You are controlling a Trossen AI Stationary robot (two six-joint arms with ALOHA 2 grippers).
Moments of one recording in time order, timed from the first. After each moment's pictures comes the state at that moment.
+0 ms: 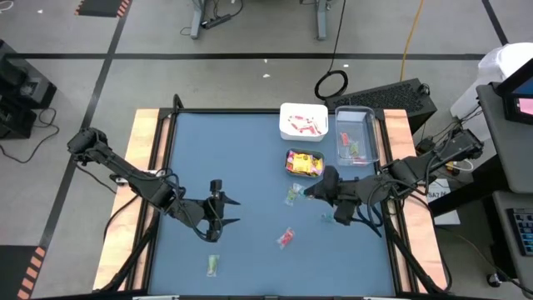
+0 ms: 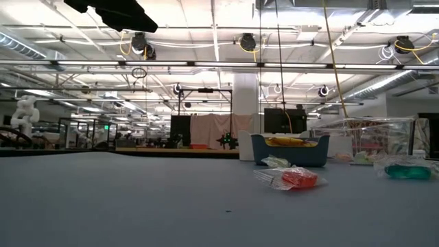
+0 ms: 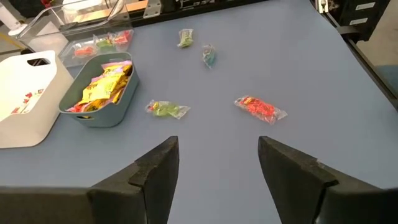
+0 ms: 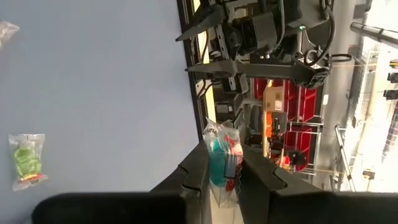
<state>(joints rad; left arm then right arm) -0.54 1.24 0.79 -0.14 -0.49 -0.13 0.47 1.16 1.14 -0.42 0.48 -1.21</state>
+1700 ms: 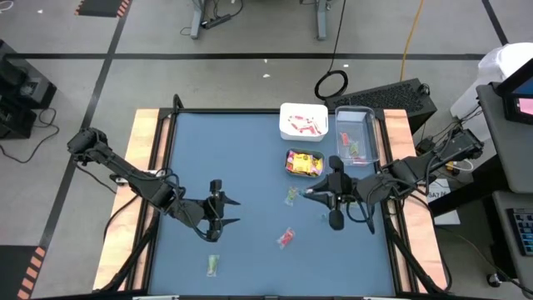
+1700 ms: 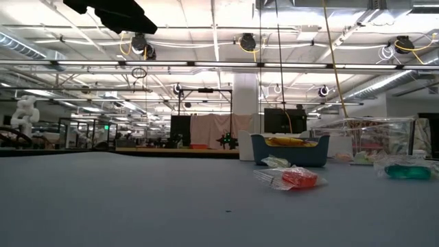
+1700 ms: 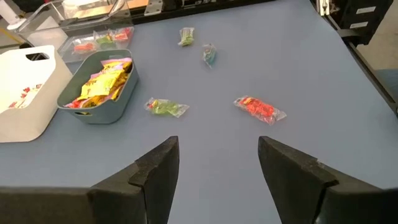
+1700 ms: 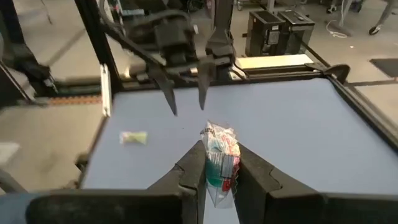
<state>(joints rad) -0.54 1.24 0.78 -0.13 -0.49 -0.15 0.47 1.16 1.14 -0.39 0.47 0.30</state>
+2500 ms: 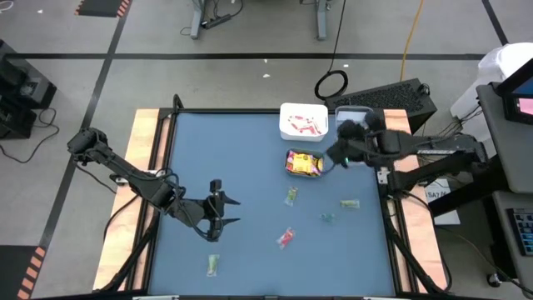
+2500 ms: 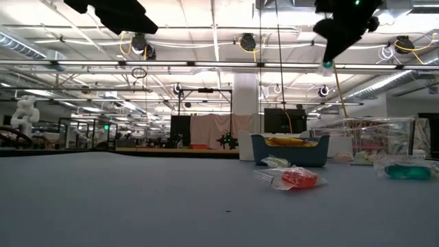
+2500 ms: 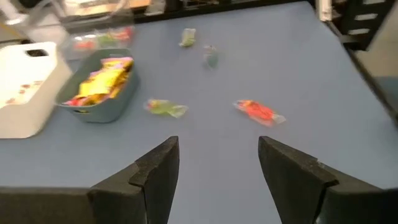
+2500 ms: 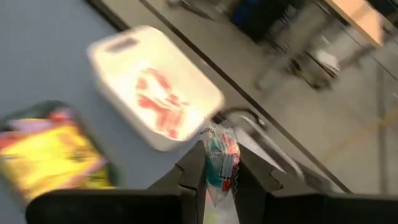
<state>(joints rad) -0.54 1.24 0.78 -0.12 -0.49 -0.18 -0.02 1.15 1.14 -1.16 0.89 0.59</state>
